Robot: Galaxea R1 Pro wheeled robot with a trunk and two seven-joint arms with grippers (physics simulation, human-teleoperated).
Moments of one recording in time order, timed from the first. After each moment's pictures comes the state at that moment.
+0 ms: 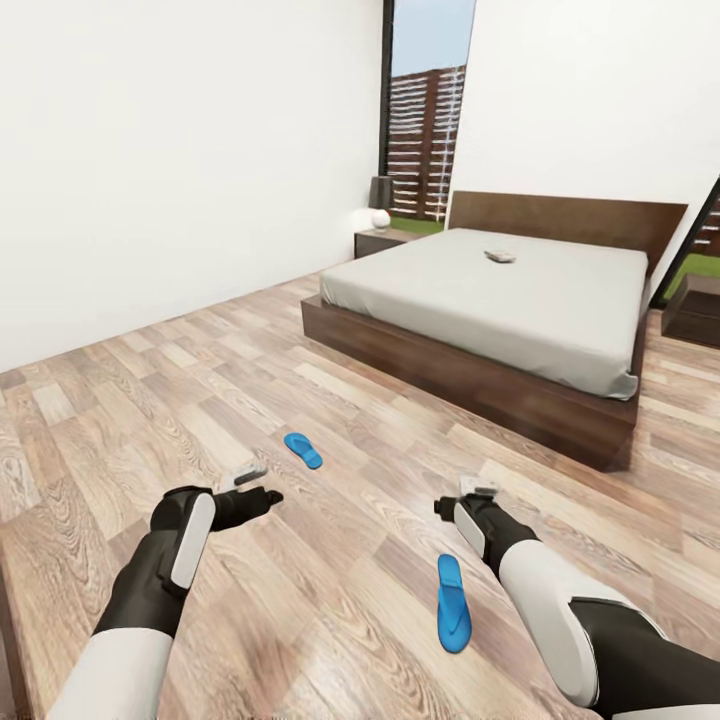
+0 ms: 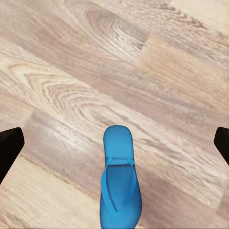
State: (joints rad) left arm -0.59 -0.05 0.14 -1.20 0.31 0.97 0.08; right arm -0.94 0.08 -0.12 -0.25 0.00 0.33 -0.24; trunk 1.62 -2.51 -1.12
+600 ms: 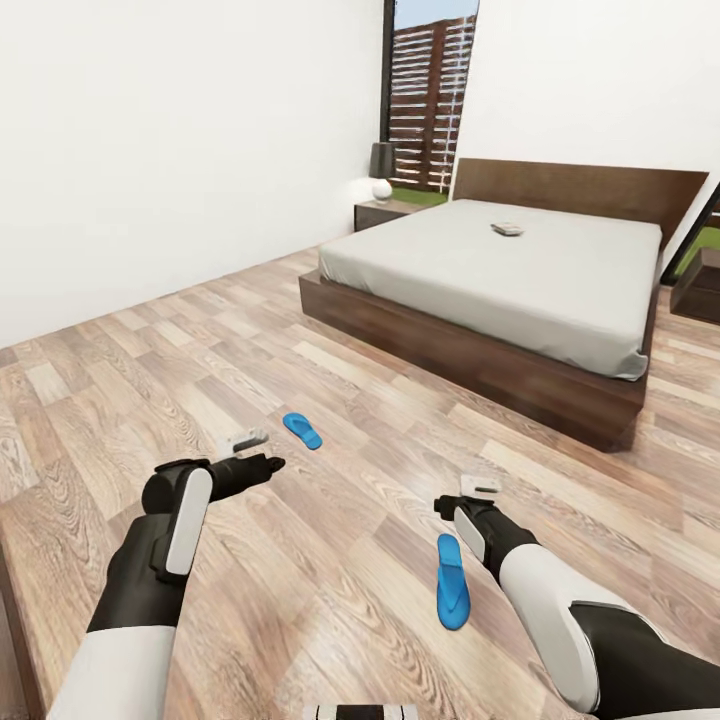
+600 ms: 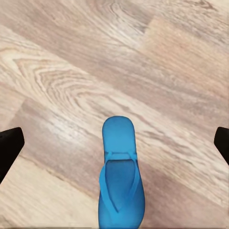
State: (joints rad) left arm -0.60 -0.09 0.11 -1.43 0.31 1.04 0.13; right arm -0.93 0.08 -0.12 -0.25 0.00 0.26 -0.23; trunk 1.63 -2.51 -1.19
